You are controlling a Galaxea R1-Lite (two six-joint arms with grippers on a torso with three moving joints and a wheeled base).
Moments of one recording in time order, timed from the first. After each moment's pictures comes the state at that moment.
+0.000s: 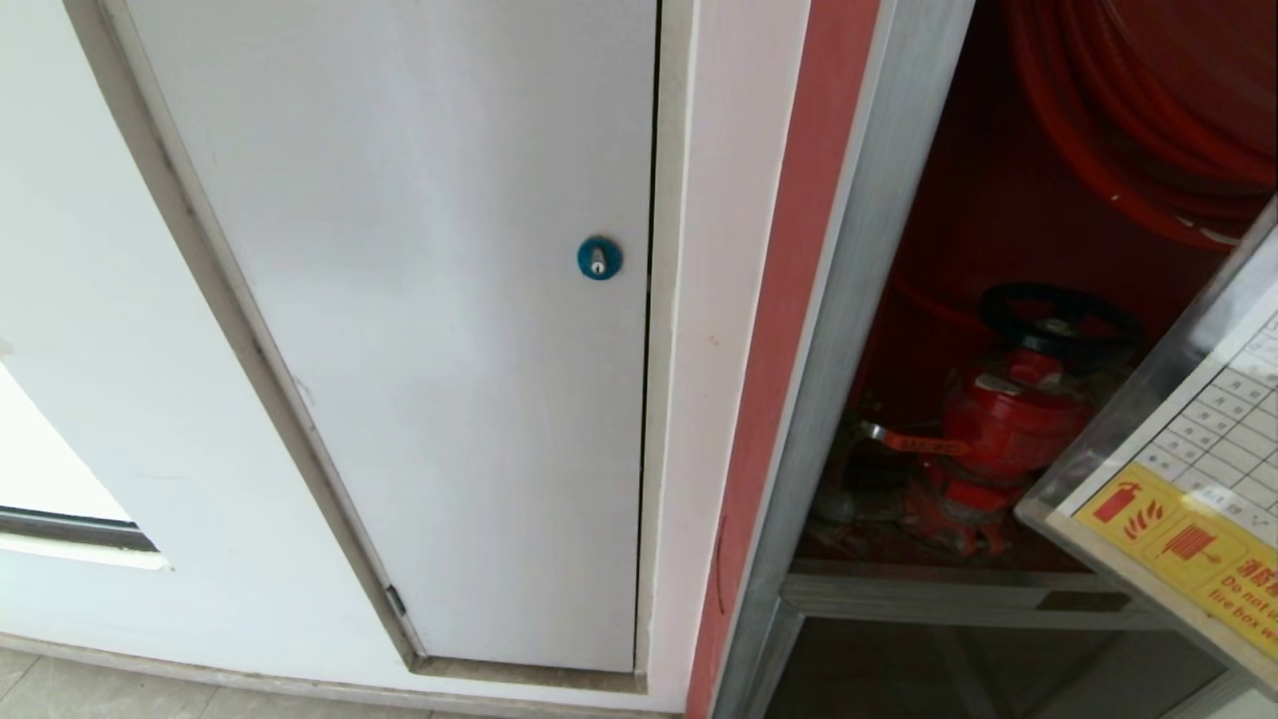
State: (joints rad) left arm 0.00 0.00 0.00 -0.01 -0.02 -0.01; right arm -0.19 0.57 -0.80 0.47 0.78 -0.14
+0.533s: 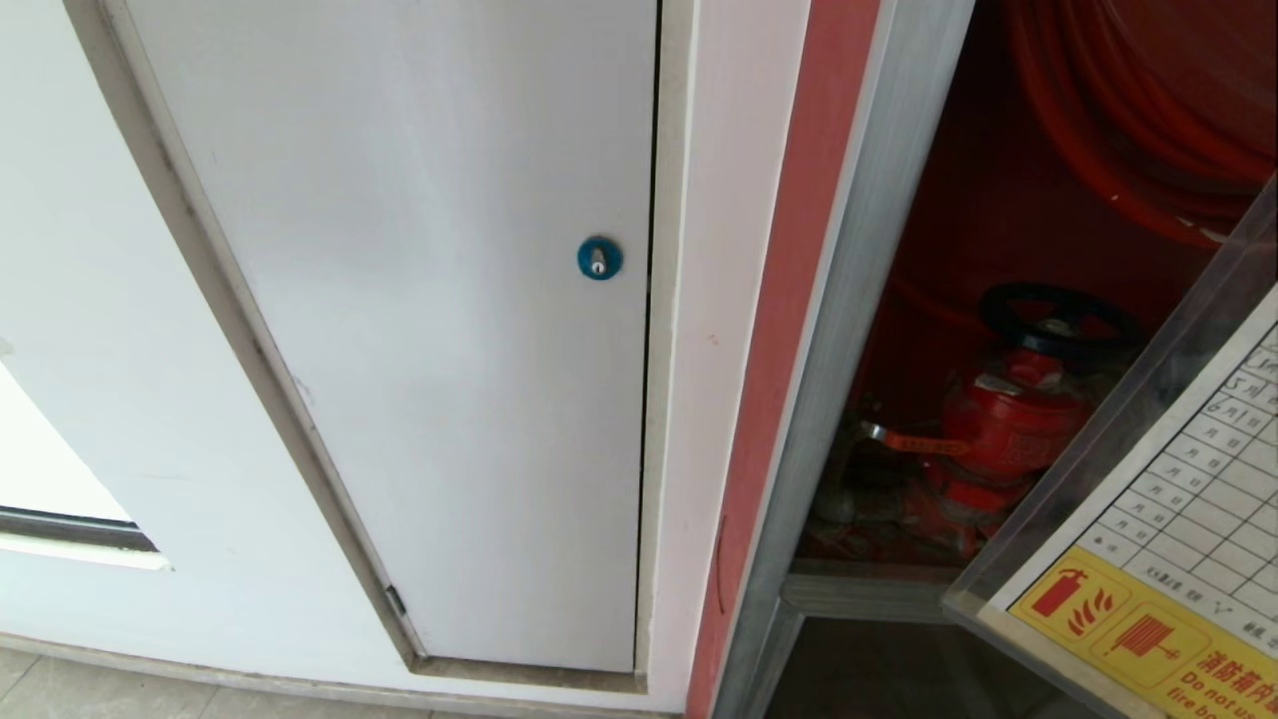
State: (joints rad) left arm 0.00 0.00 0.00 -0.01 -0.02 -0.01; right arm -0.14 0.62 -0.76 0.47 1.03 -0.14
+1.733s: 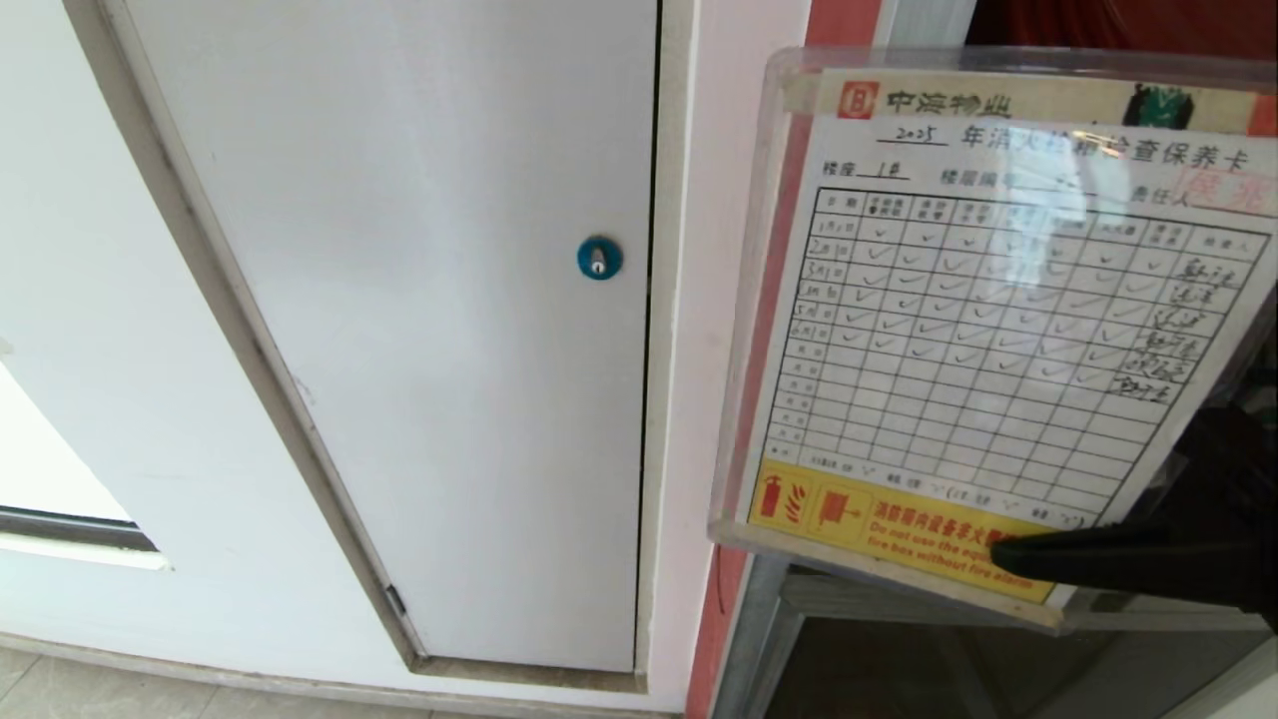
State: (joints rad) left arm 0.00 0.00 0.00 -0.01 -0.02 -0.01; right arm 0.41 1.17 -1.03 0.32 0.75 -0.31
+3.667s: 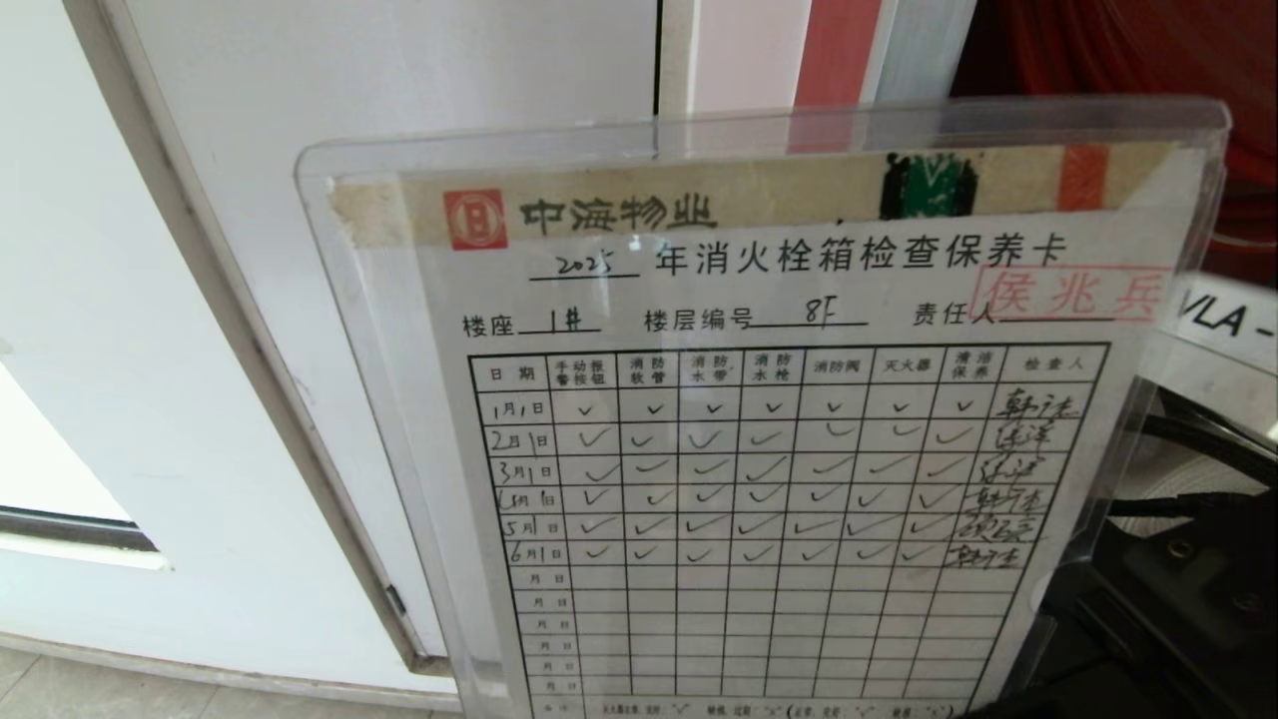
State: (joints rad) left arm 0.00 0.00 0.00 -0.01 -0.02 -0.01; right arm 0.81 1.30 -1.12 0.33 0.71 -0.26
